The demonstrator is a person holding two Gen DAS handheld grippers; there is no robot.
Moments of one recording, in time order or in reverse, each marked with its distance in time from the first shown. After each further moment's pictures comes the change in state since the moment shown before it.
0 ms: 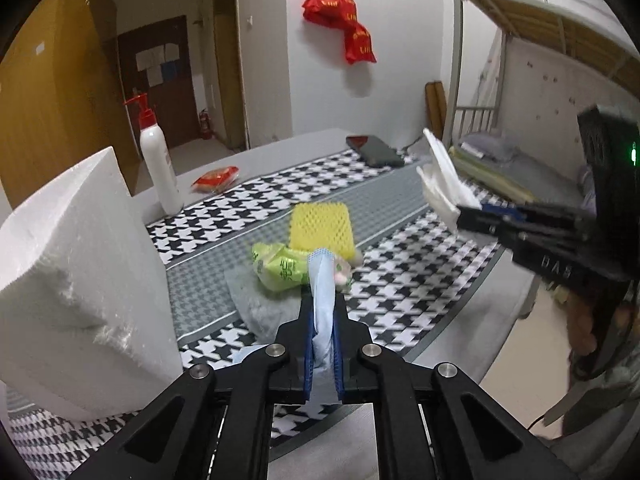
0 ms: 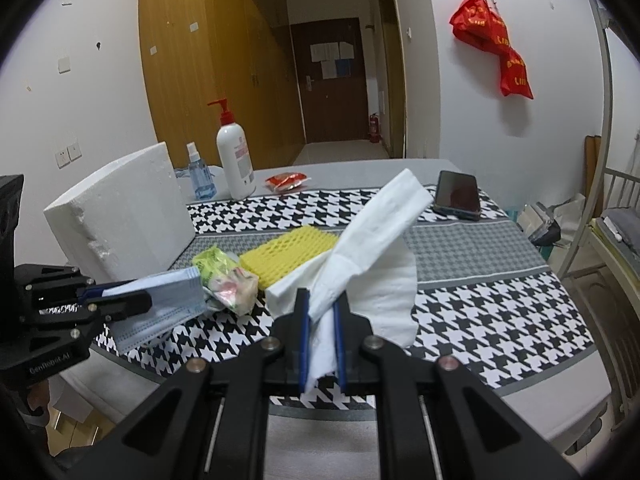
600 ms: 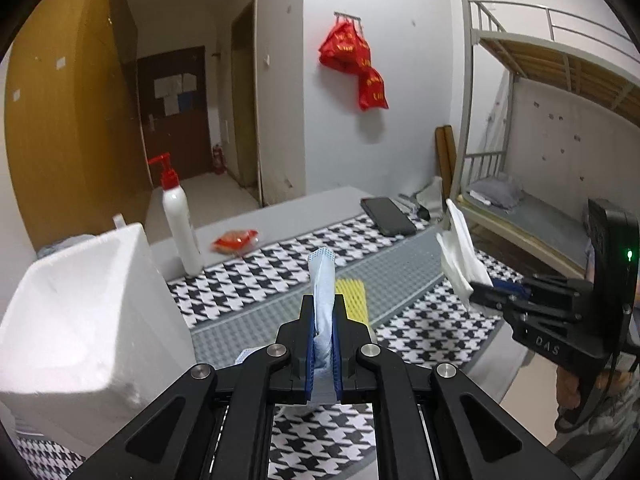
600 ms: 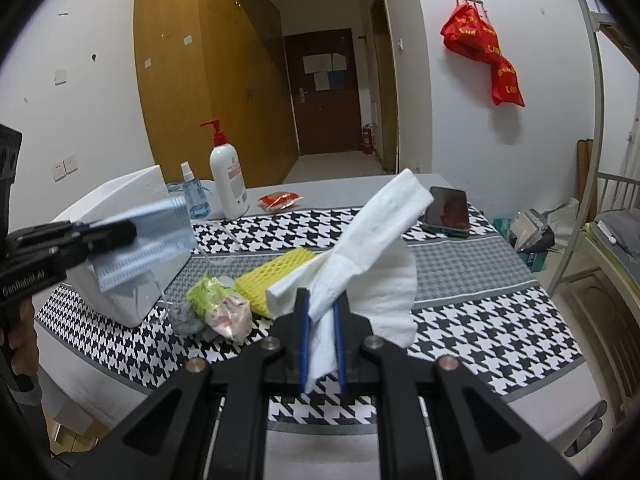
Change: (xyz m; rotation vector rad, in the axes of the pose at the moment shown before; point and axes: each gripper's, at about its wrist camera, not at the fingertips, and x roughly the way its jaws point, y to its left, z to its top) left arm -0.025 0.014 0.048 -0.032 -0.160 0.038; right arm -0.008 -0.006 0.013 0.016 -0.044 -0.020
